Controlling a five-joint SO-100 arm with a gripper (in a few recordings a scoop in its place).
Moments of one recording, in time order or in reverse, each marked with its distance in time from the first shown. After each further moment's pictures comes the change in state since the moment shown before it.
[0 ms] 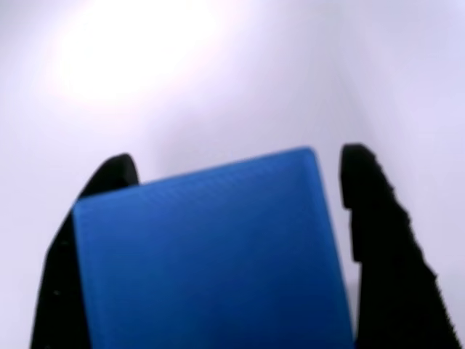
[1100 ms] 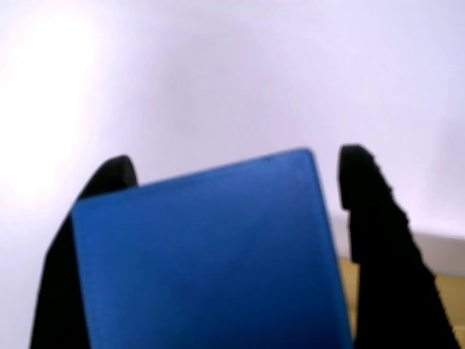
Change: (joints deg) arm 46.1 22.8 -12.7 49.1 1.7
